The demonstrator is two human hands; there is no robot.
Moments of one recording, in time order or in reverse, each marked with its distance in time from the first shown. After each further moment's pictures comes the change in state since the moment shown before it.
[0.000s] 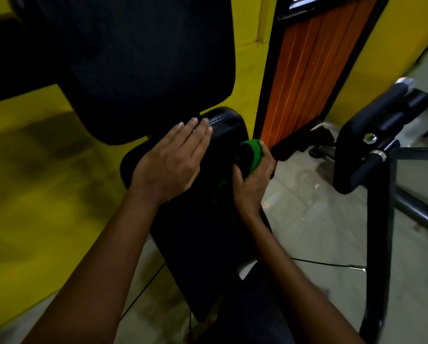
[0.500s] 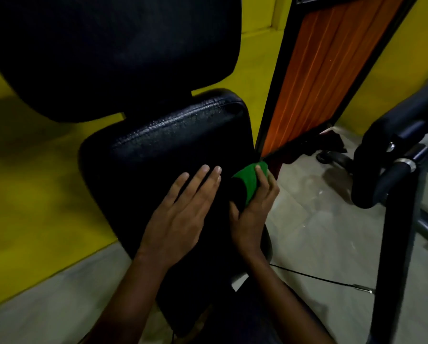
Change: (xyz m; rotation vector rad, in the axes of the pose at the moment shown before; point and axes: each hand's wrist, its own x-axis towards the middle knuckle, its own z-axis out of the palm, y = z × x) left_hand -0.049 0.100 0.039 0.139 -0.124 -0.048; right_hand -0.027 0.064 -0.009 -0.027 -0.122 -0.046
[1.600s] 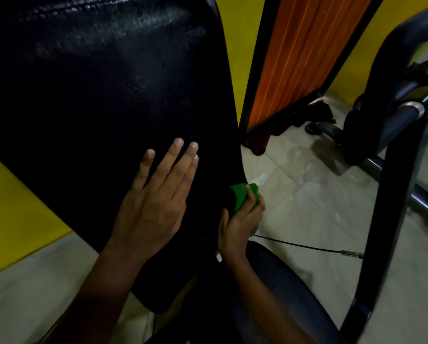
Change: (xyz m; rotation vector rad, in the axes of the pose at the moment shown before) left_hand -0.020 0.057 0.025 -0.163 0.022 -0.116; right_hand -0.068 0.117 -0.006 -0.272 -0.010 0.292
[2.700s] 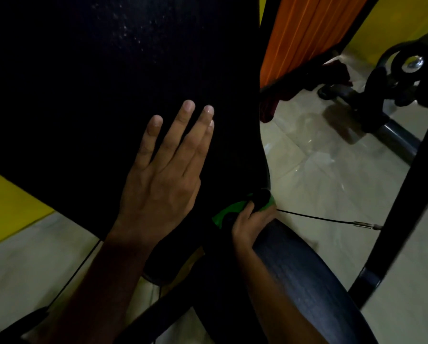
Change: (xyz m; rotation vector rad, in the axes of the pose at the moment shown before) left_hand -0.016 0.021 0.027 0.036 -0.019 -0.023; right_hand -0.014 0.088 0.036 0.218 0.210 0.552
